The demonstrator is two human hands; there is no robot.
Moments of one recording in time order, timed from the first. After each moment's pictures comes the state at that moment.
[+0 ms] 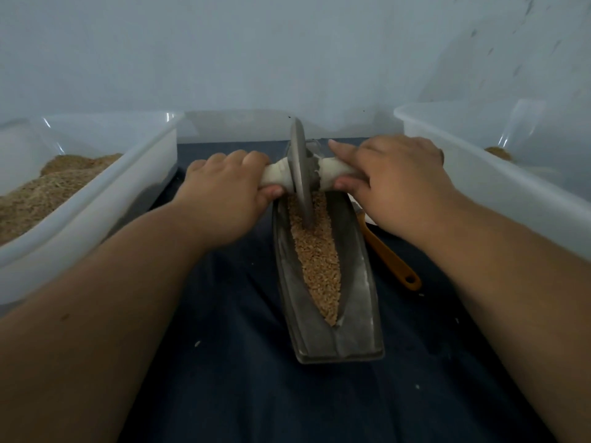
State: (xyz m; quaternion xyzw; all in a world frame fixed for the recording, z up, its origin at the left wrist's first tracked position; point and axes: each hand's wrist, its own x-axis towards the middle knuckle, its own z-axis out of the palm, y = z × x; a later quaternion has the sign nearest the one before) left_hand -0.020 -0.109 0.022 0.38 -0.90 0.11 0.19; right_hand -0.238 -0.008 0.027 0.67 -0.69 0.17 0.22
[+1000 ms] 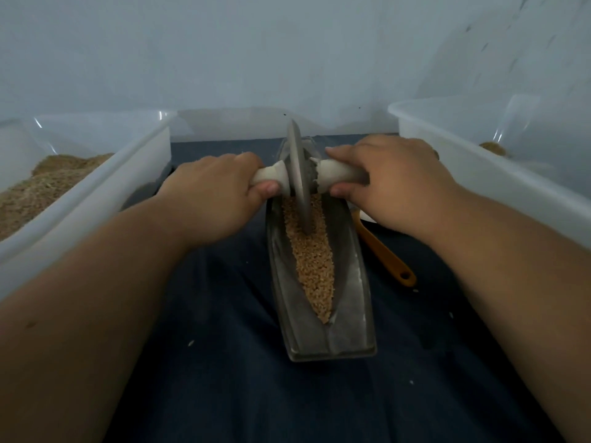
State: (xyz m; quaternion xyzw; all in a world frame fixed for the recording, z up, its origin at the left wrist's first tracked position) left_hand -0.013 -0.103 0.034 0.36 -0.91 0.07 0.18; right_hand -0.239 -0.001 0.033 0.68 -0.69 0.18 0.15
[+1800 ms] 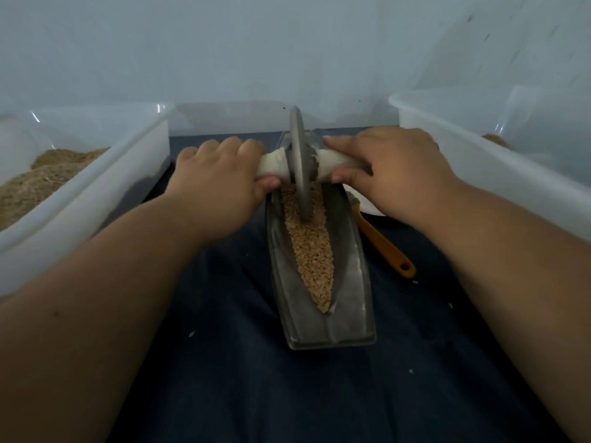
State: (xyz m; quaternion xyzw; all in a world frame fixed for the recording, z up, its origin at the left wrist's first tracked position) left_hand -0.021 -0.099 0.028 0.39 -0.89 0.15 0.17; right_hand -0.249 -0.005 0.028 0.70 -0.66 0.20 0.17
